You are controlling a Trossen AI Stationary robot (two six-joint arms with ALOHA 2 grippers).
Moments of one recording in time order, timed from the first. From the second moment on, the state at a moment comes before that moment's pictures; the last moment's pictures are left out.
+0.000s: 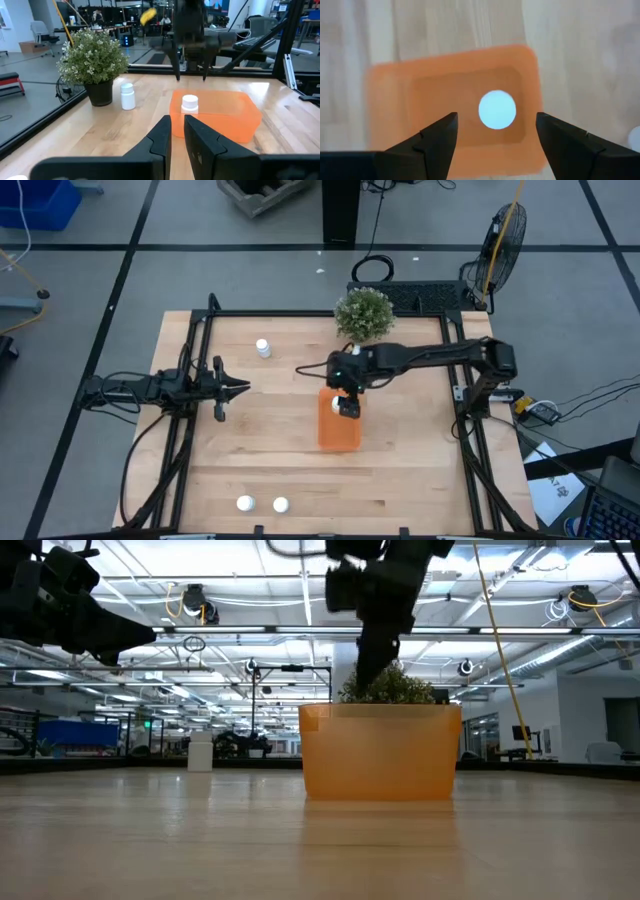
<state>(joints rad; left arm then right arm) -0.05 0.02 0.06 -0.09 -0.18 0.00 -0.07 1.76 1.43 -0.82 -0.11 0.10</state>
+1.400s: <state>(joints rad) -0.05 0.02 0.06 -0.09 -0.18 0.00 -0.41 1.59 1.06 -0.47 0.19 0.29</state>
